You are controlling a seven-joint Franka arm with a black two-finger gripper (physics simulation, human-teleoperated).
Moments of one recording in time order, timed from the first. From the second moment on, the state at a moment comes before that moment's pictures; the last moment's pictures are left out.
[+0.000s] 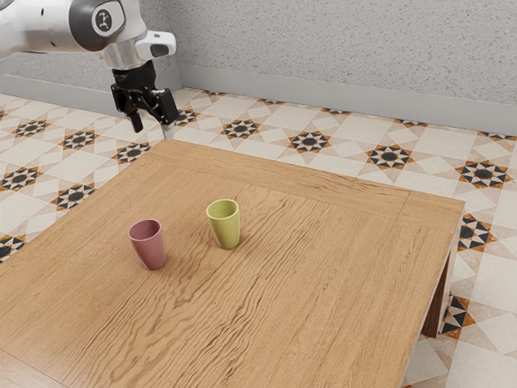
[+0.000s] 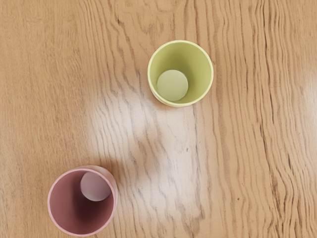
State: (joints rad) arm 0.01 0.16 0.08 -1.47 -0.06 1.65 0.21
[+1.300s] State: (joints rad) arm 0.03 0.55 0.06 -1.42 -0.09 1.88 0.19
